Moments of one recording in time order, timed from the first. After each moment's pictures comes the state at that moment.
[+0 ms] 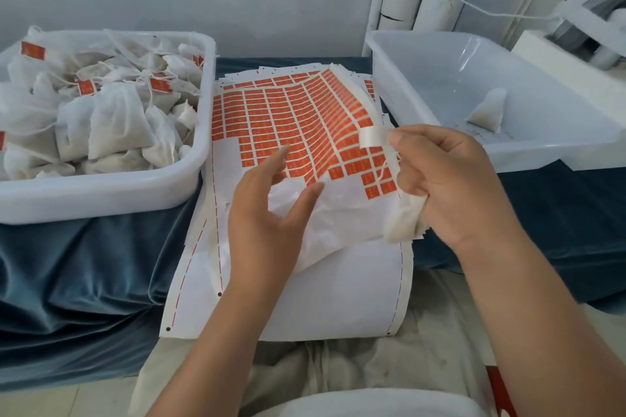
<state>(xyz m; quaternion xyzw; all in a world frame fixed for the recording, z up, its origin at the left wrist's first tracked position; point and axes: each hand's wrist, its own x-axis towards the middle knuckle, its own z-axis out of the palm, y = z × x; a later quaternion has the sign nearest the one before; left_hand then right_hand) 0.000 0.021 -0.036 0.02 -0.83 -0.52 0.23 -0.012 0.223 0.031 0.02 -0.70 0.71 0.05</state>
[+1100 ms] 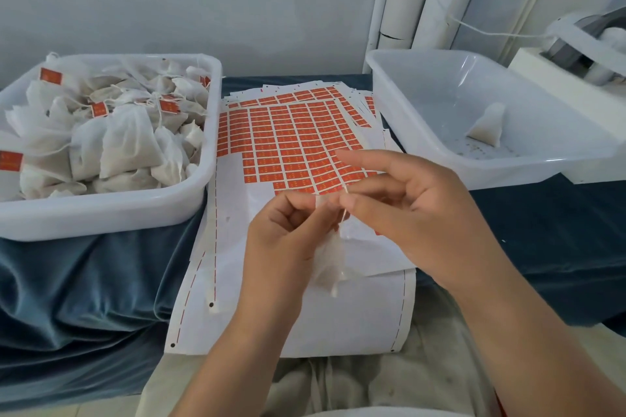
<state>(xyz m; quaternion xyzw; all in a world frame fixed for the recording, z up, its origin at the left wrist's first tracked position) 0.022 0.031 -0.007 0.00 -0.61 -0.79 0.04 0.019 0.194 0.052 0.17 -0.82 0.55 0.04</state>
